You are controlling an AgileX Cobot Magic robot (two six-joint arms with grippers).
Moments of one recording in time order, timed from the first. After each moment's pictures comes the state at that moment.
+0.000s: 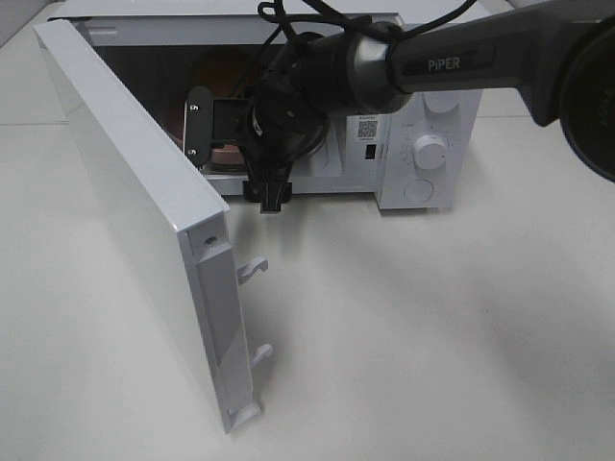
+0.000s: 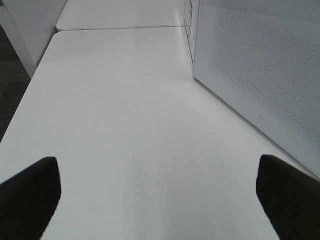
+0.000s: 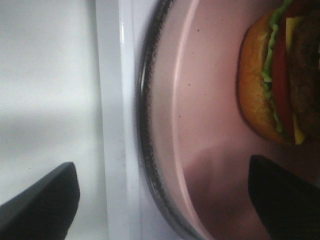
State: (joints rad) left arm 0.00 0.00 -0.50 -0.03 1.04 0.09; right arm 0.68 2.33 -1.76 -0.52 0.38 -0.55
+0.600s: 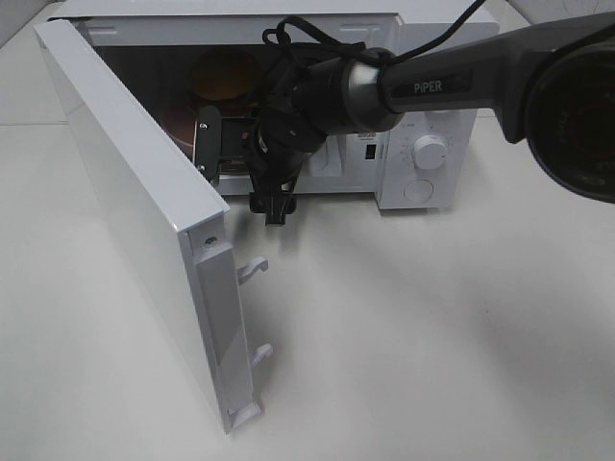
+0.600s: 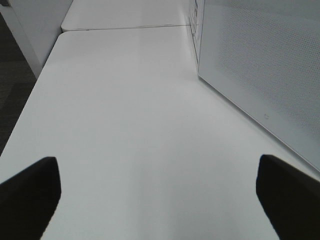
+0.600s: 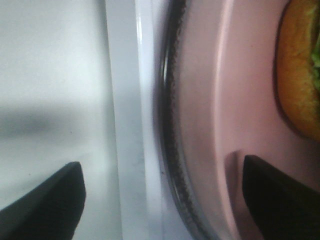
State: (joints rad) left arm 0.00 0.00 -0.50 -0.02 1.04 0.09; right arm 0.67 2.39 -1.78 -0.52 0.36 -0.55
